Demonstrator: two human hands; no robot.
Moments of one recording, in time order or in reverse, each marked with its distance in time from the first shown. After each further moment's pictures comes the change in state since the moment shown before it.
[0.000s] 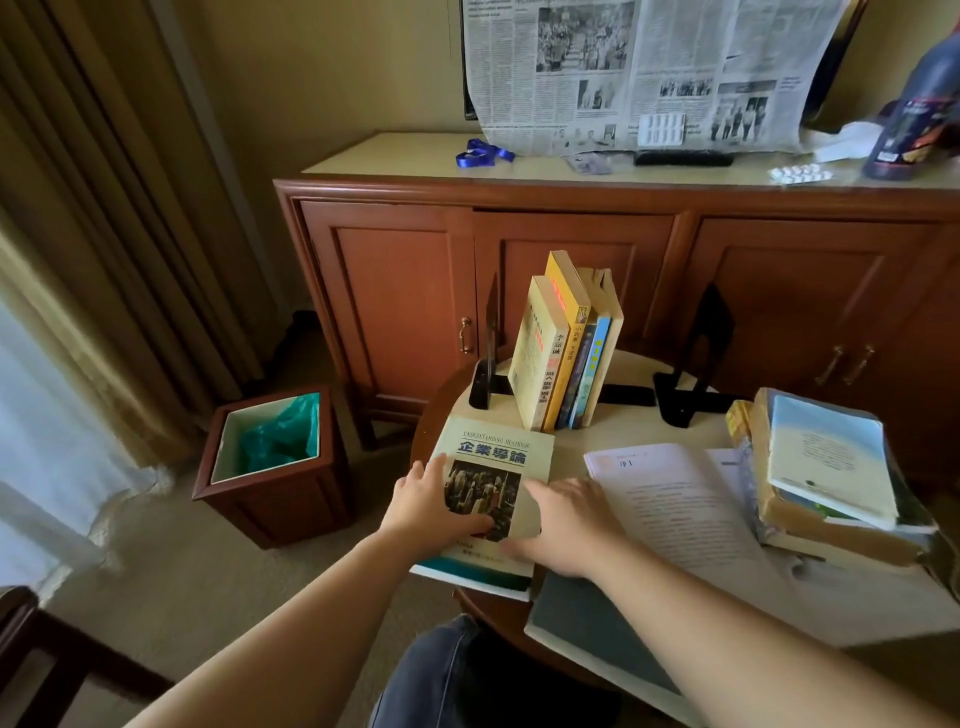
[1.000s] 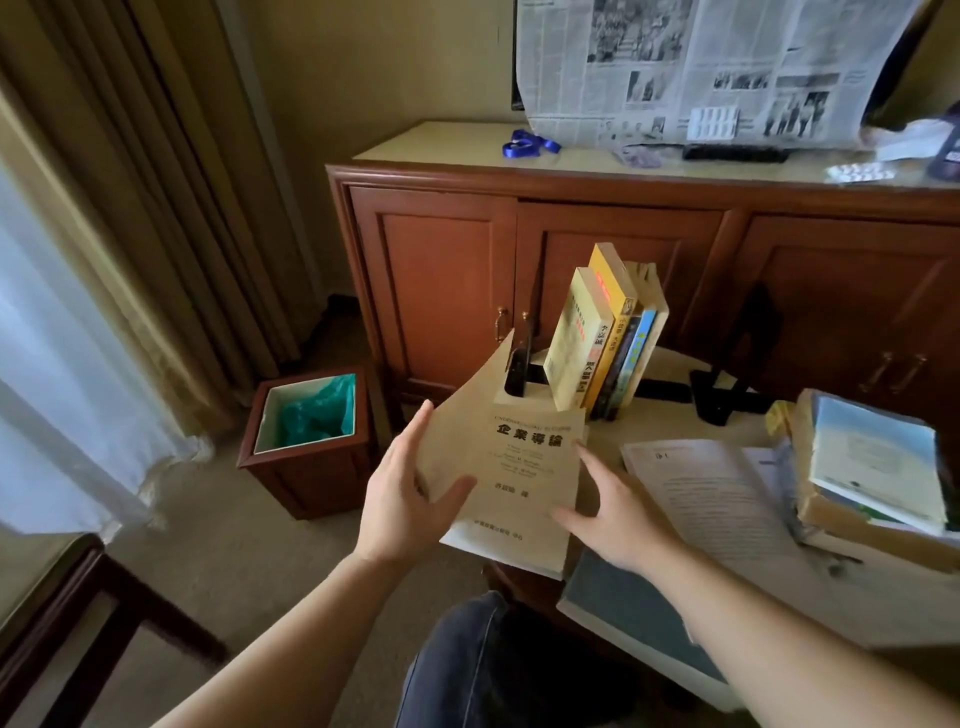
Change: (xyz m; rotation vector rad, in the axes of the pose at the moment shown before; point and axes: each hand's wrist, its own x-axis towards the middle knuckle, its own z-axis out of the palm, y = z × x) left_hand -0.066 -0.042 -0.028 -0.407 0.525 0.283; right_hand -0.018 0.007 0.008 0.528 0.088 0.030
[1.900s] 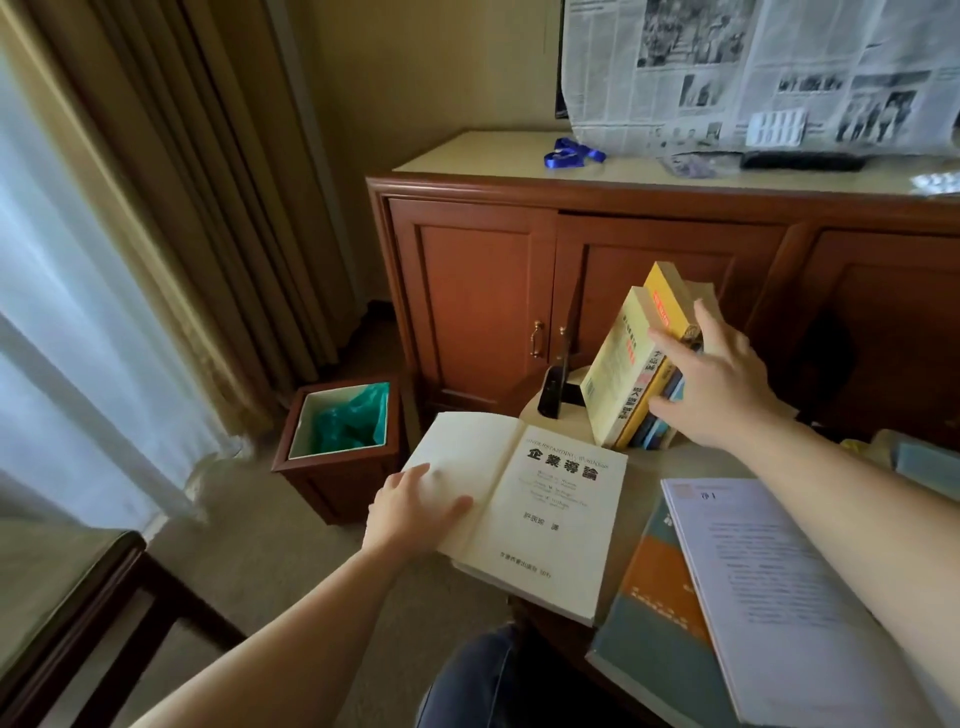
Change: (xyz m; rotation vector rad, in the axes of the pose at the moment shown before) left_hand 0.044 -0.075 0.014 0.291 -0.249 -0.563; right_hand 0.105 -0.033 -0.133 -0.700 0.375 -0.143
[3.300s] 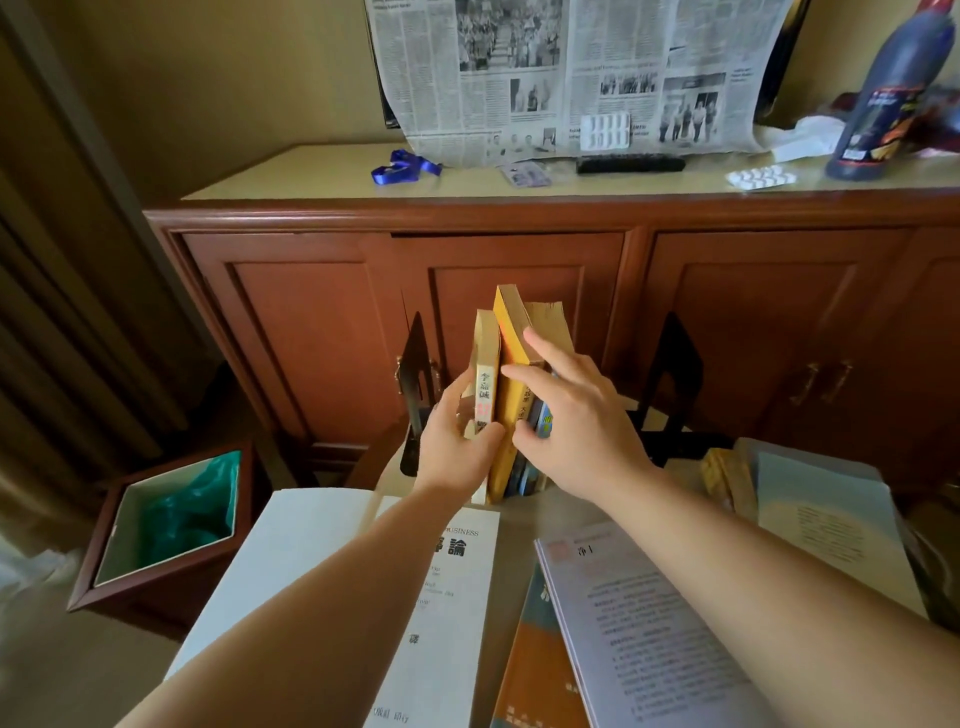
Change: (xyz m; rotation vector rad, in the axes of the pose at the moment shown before) left_hand 0.053 0.257 0.095 -0.594 -0.113 0.534; right_hand 0.019 0.033 0.028 0.356 0.307 -0.161
